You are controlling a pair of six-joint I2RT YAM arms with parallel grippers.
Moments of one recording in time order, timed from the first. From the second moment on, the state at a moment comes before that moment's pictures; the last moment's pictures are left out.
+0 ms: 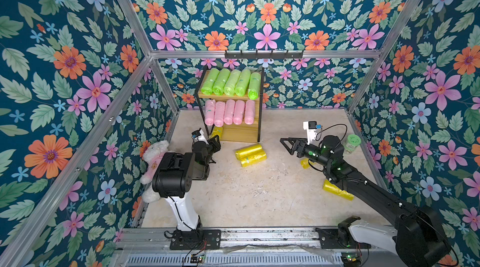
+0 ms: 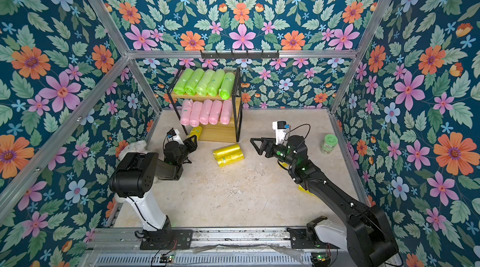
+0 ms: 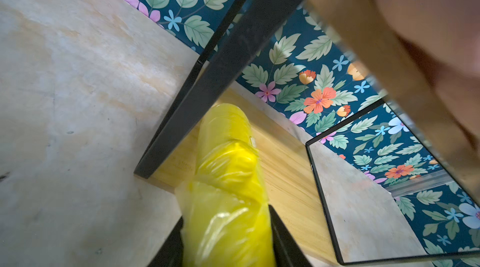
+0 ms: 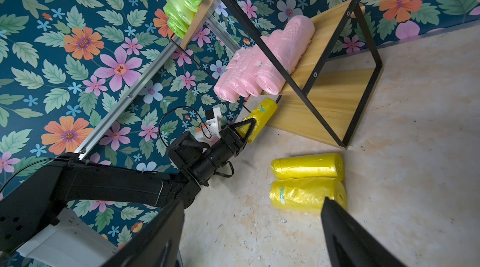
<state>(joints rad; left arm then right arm) -0.07 1.87 0.60 1.04 0.12 -0.64 0.48 1.18 0.69 0.37 -0.48 0.69</state>
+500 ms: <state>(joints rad) -0.06 2.00 0.69 1.06 0.11 -0.69 0.52 1.19 0.69 0.36 -0.48 0.69</state>
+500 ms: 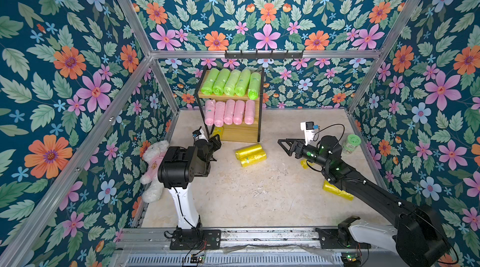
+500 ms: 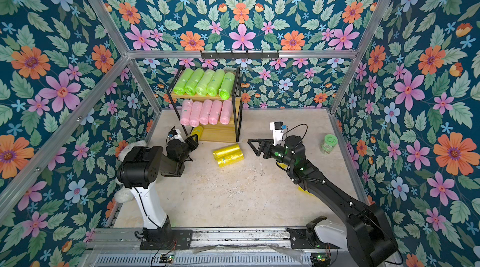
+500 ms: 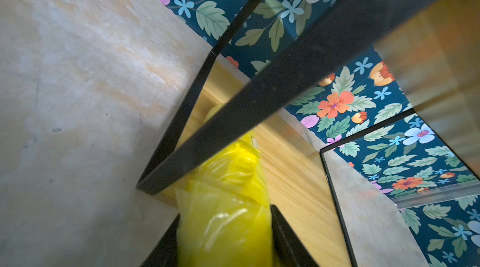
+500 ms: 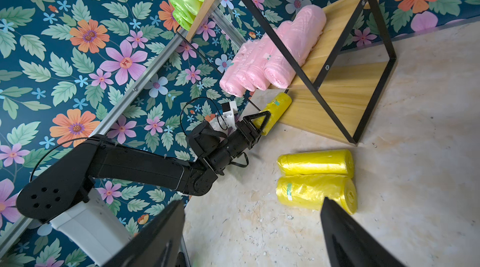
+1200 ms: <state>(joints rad) -0.05 2.06 0.72 1.08 0.10 -0.78 0.56 1.23 0.72 0.36 -0.47 0.71</state>
